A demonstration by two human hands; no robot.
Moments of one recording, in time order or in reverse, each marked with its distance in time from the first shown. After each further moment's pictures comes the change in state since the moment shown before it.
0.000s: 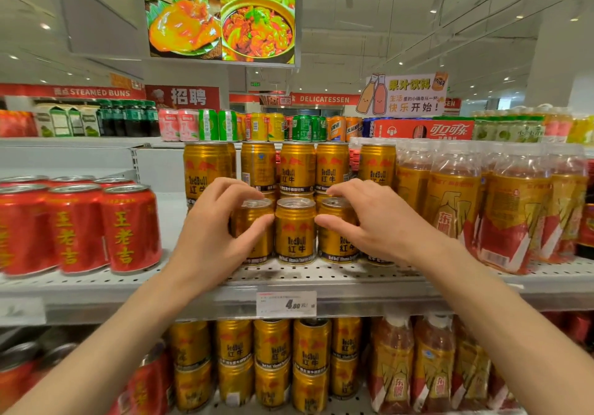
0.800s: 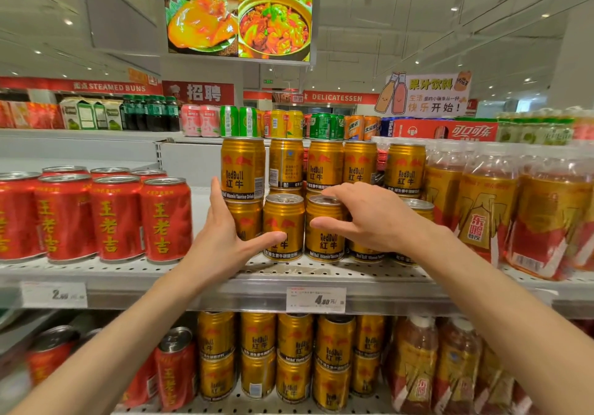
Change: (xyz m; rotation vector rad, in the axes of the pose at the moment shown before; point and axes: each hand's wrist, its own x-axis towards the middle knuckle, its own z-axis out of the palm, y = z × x) left_hand -0.019 -0.057 -0.006 -0.221 -0.215 -0.544; right_hand 0.037 -0.028 0.017 -0.075 -0.124 -0.095
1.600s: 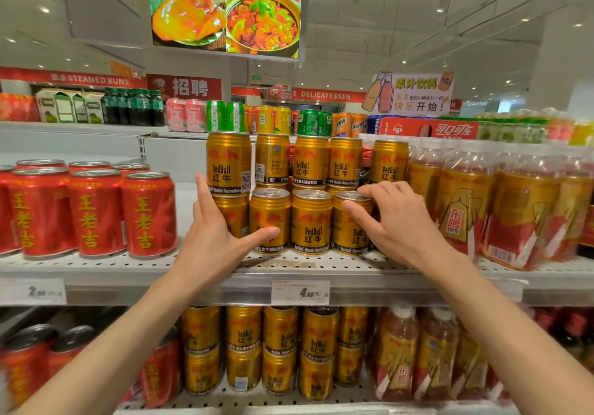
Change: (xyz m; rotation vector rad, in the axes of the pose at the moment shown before) left_hand -0.021 0.028 0.012 0.117 0.104 -0.071; right_hand -0.047 0.033 0.019 0.100 0.239 0.306
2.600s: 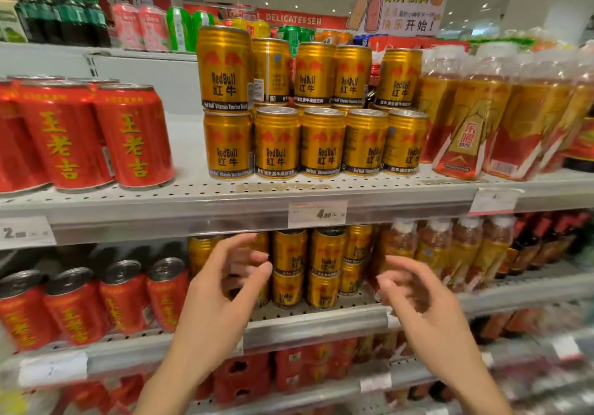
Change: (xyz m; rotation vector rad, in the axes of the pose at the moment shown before) left_hand -0.134 -0.068 0.011 -0.467 -0.211 -0.015; right_hand -0.212 -0.058 0.051 0.802 -0.016 0.591
